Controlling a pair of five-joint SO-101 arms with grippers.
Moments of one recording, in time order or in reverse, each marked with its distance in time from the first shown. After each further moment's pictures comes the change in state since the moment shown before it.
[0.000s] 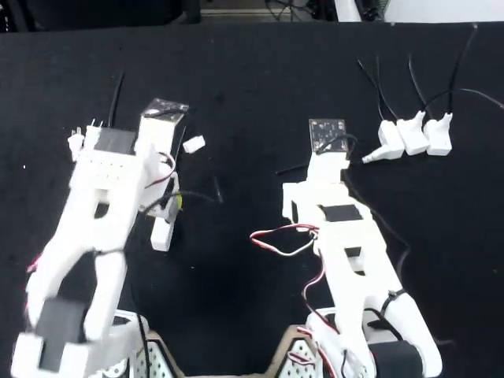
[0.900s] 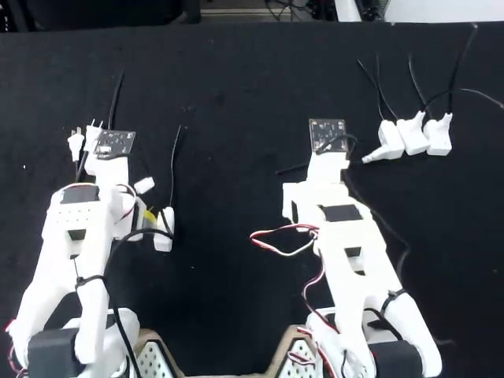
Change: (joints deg) left arm -15.0 -7.3 29.3 -28.5 -3.2; right arm 0.0 0.0 0.0 0.0 0.0
